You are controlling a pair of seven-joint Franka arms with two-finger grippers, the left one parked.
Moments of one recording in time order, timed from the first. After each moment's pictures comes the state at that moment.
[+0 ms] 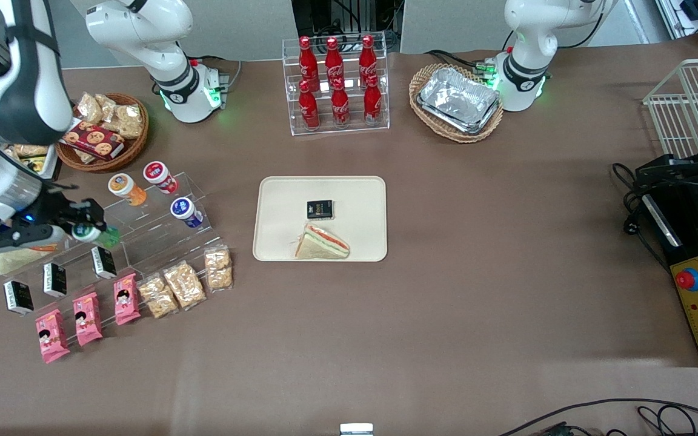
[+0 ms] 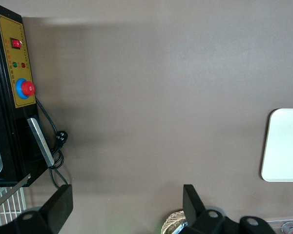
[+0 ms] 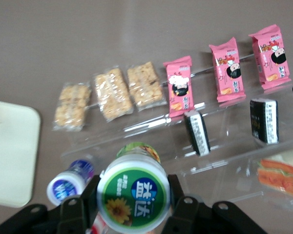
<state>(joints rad) 0.12 -0.03 -0.19 -1.95 0.03 1.92 -0.22</state>
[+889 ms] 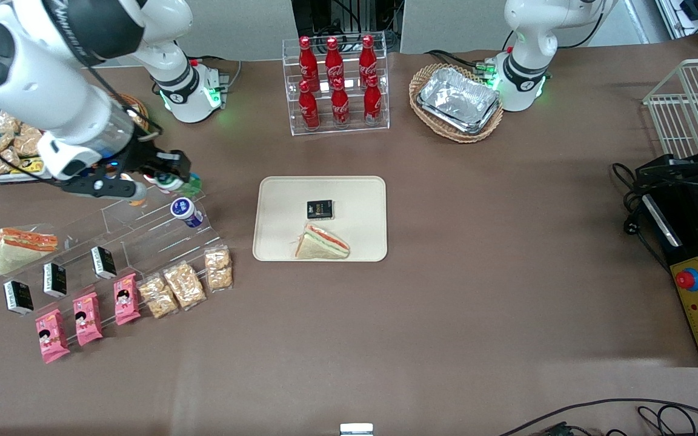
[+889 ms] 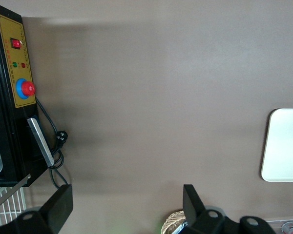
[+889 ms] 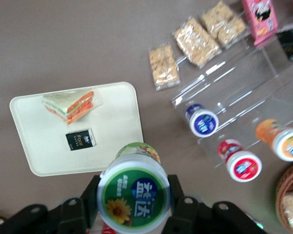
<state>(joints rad) 0.23 -0.04 0.08 -1.73 0.11 1.60 0.49</state>
